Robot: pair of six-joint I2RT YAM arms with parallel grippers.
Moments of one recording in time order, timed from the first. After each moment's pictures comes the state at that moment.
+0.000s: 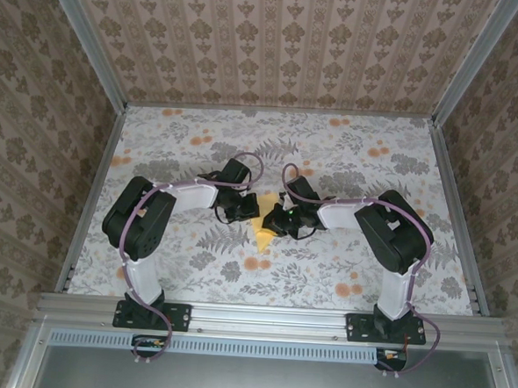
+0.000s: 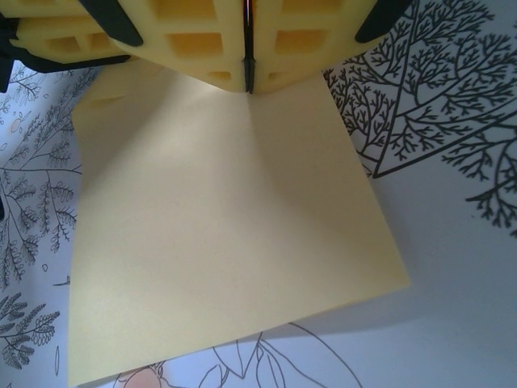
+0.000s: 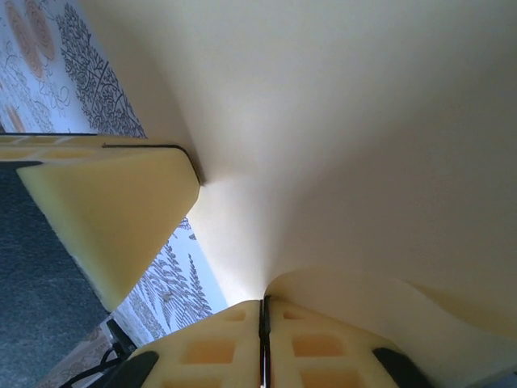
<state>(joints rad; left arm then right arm) -0.60 1.83 1.03 -0.33 0.37 -0.70 0.60 1.90 0.94 -0.01 -0.56 0.99</state>
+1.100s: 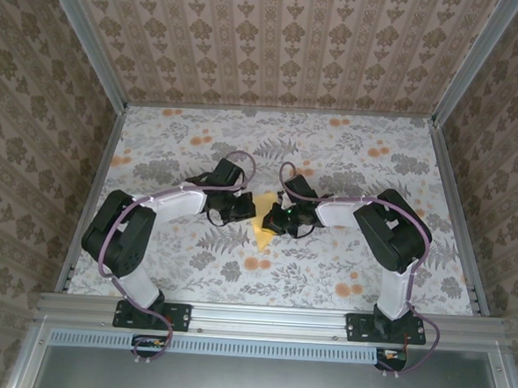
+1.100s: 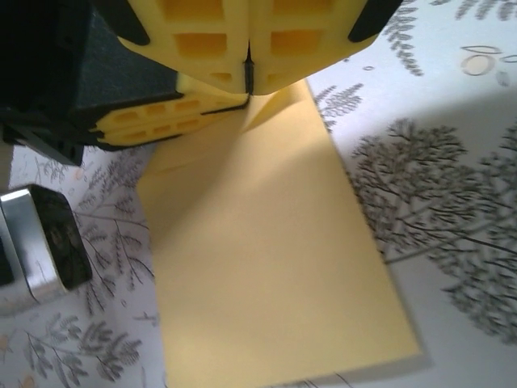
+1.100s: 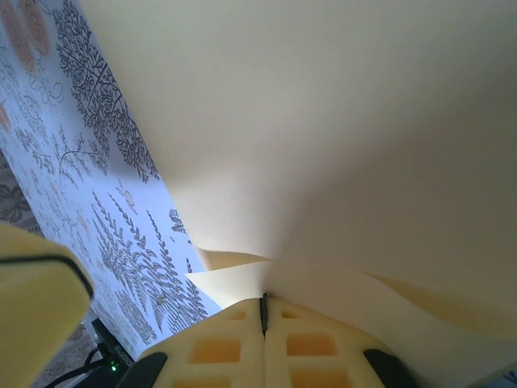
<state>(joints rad) -0.61 1.67 0.95 -0.35 0.39 -0.72 0.60 1.91 0.98 -0.06 -0.54 0.95</state>
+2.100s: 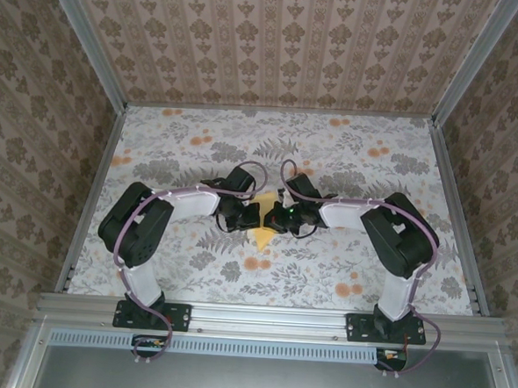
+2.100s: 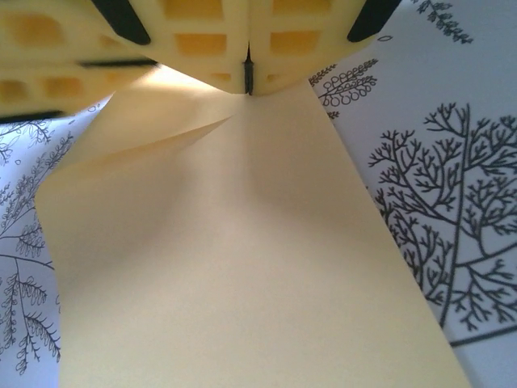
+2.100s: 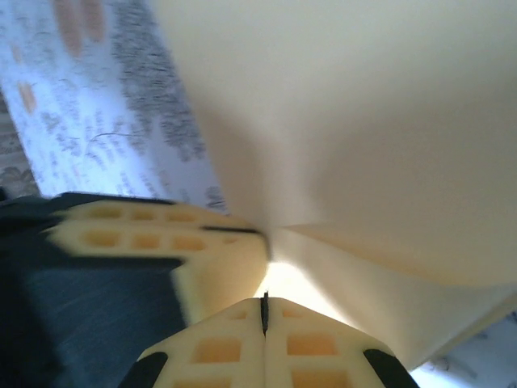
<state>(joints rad) -0.67 1.78 0.98 -0.39 0.34 -0.70 0.59 1.83 0.95 -0.07 -0.54 0.88</state>
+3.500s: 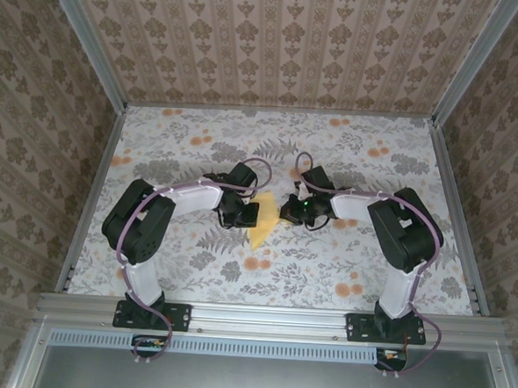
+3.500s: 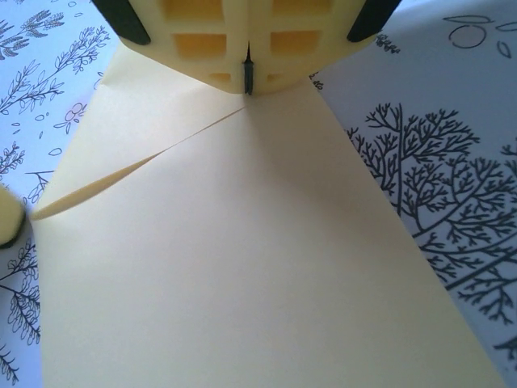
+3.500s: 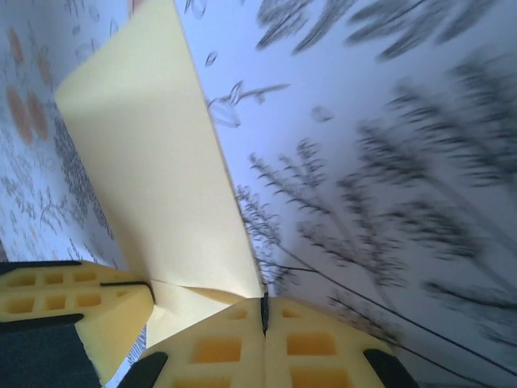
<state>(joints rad) -0.66 1.81 1.07 -0.54 0.28 -0.56 0.46 1.85 0.96 -0.14 -0.48 0.77</state>
